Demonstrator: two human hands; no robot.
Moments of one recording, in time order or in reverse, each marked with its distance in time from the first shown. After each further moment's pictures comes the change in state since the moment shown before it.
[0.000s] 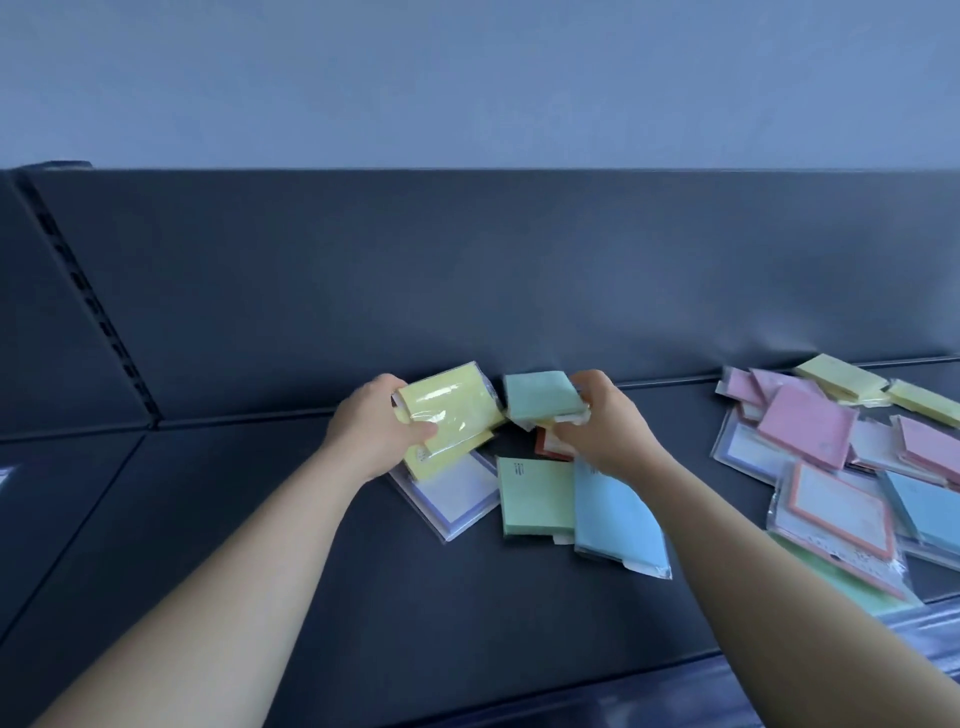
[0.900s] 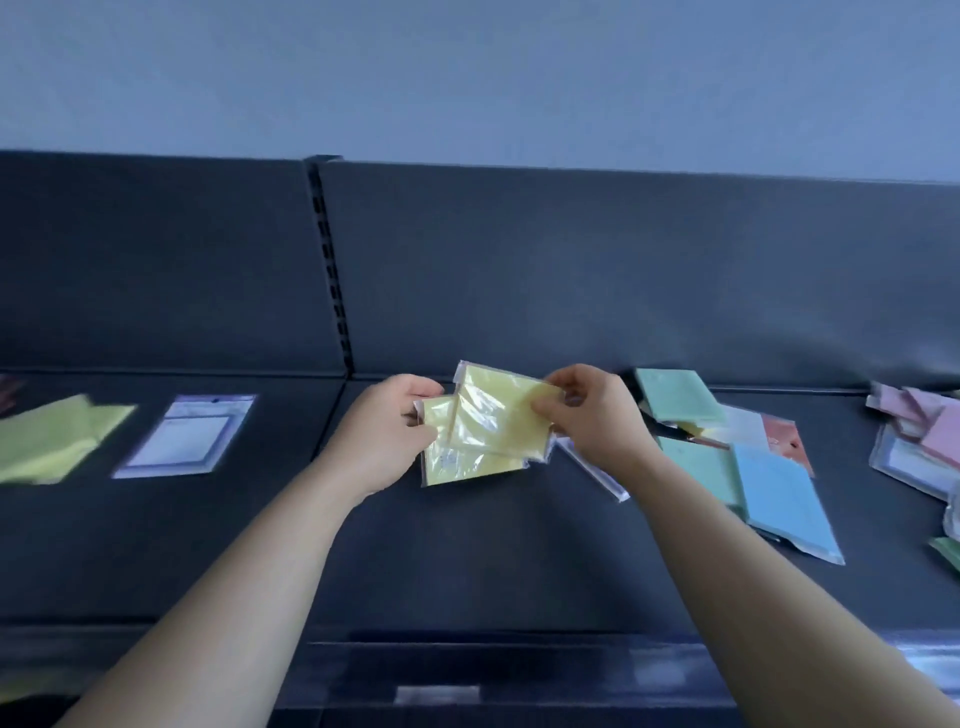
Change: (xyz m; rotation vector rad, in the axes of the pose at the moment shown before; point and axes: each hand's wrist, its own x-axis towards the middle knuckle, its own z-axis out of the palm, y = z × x) left_hand -0.087 -0.110 -0.110 -0.363 0.036 0.024; right_hand -0.062 -0.135 0.107 0.287 -0.065 -0.184
